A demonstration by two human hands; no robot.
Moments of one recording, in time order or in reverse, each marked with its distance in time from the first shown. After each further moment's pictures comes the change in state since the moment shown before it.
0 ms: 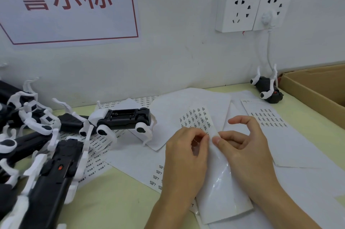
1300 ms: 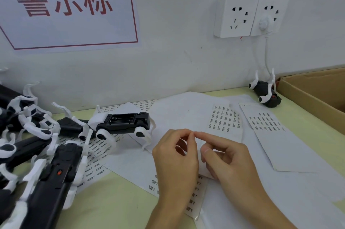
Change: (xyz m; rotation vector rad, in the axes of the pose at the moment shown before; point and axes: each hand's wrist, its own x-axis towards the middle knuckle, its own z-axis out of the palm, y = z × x) left_hand 0.002 0.003 -0.002 -0.106 0.224 -0.053; right_hand -0.016 -0.005 0.013 0.034 -0.264 -0.034
